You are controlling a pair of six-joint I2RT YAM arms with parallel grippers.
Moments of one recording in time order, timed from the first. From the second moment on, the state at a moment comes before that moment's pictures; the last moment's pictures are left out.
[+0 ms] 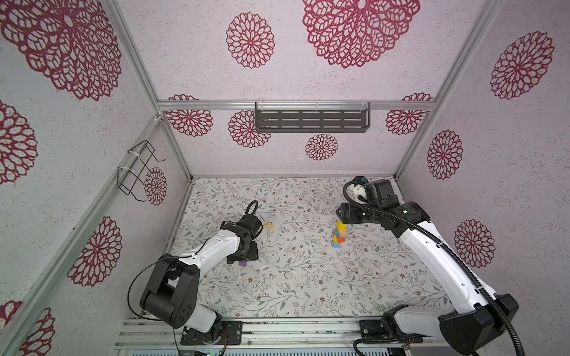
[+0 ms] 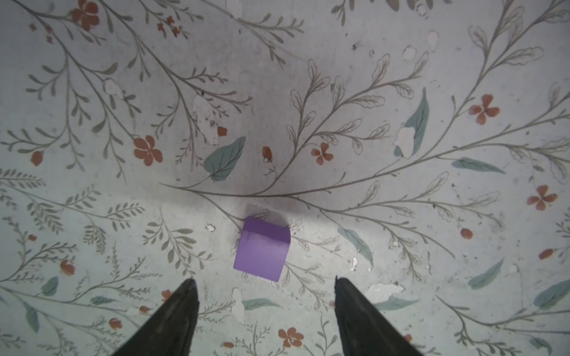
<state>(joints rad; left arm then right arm) -0.43 1.53 0.92 -0.84 -0.19 -0.61 0.42 1.28 1.36 -0.88 -0.05 0.27</state>
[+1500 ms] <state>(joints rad) -0.59 1.96 1.38 -0.70 -0.06 -0.73 0.42 1.18 1.31 -0.93 -0.01 0.27</state>
